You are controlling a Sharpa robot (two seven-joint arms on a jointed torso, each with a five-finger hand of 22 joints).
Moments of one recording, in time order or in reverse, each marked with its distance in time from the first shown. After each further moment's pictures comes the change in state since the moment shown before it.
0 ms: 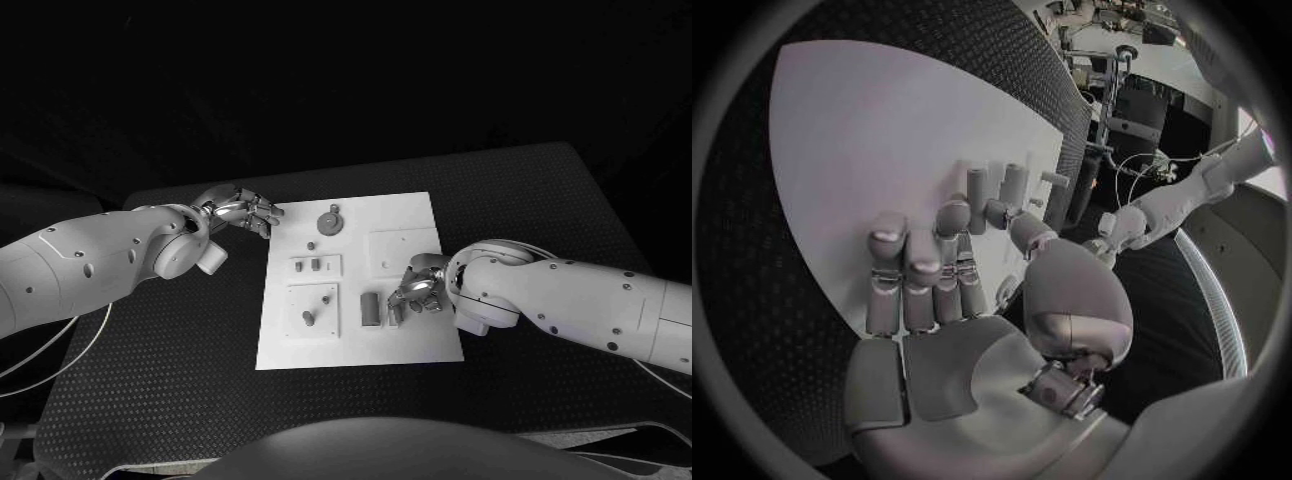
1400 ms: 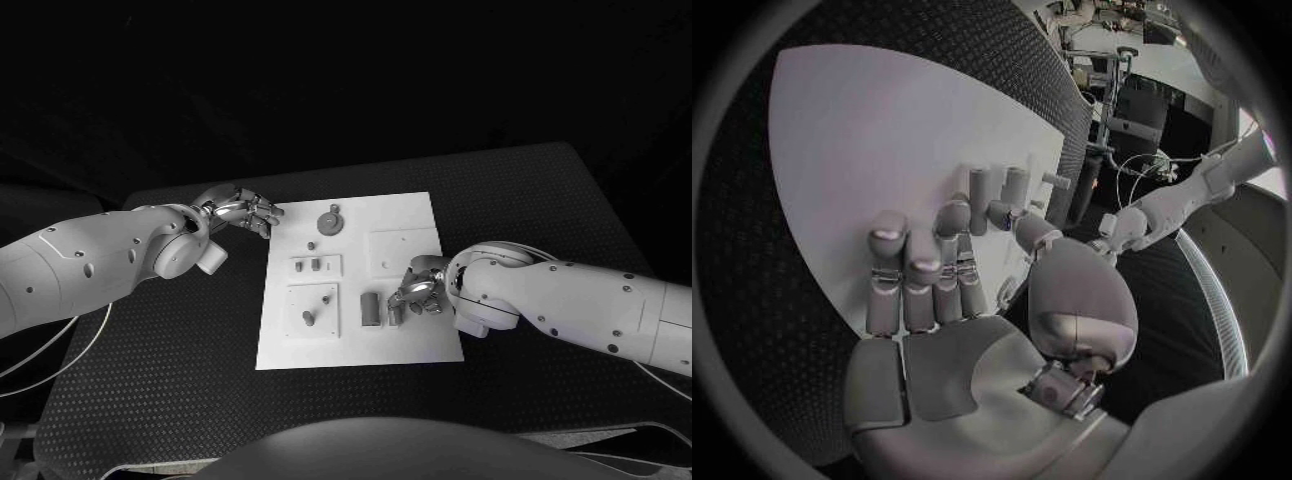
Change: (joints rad) left arm 0.000 0.000 0.000 -0.001 0.000 0.000 0.000; left_hand 0.000 0.000 0.000 0.000 0.000 0.000 0.000 0.000 0.000 0.000 0.000 0.000 0.001 0.000 0.000 0.000 0.001 0.000 0.000 0.000 0.000 0.000; right arm -0.003 -0.001 -0.001 0.004 -0.001 -0.006 -0.007; right_hand -0.021 -0.108 0.054 0.070 -0.016 -0.004 -0.003 -0.005 -0.012 -0.011 0.004 0.000 -0.007 -0.002 -0.002 -0.008 -0.005 0.000 0.004 -0.004 -0.017 0.000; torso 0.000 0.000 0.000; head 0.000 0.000
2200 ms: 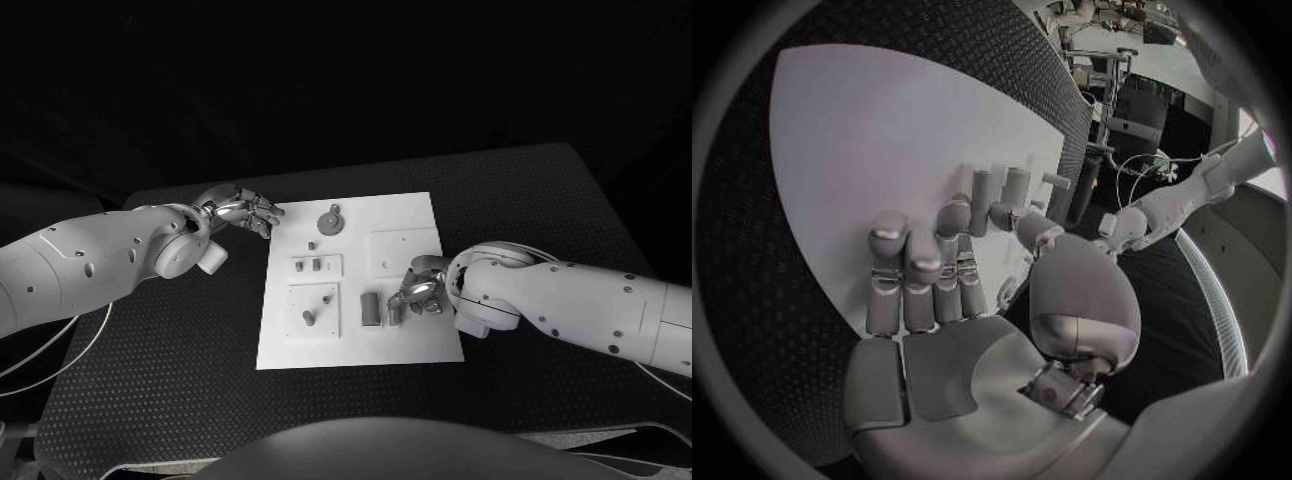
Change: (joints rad) left arm 0.000 0.000 0.000 0.000 0.000 0.000 -0.002; left_hand 0.000 0.000 0.000 0.000 0.000 0.000 0.000 0.000 0.000 0.000 0.000 0.000 0.000 0.000 0.000 0.000 0.001 0.000 0.000 0.000 0.000 0.000; right arm 0.000 -0.001 -0.001 -0.001 0.000 0.000 0.004; right_hand 0.014 -0.076 0.000 0.092 -0.004 -0.007 -0.004 -0.004 -0.008 -0.018 0.004 0.004 -0.001 0.000 0.001 -0.008 -0.001 0.000 0.005 -0.002 -0.006 0.000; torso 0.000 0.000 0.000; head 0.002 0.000
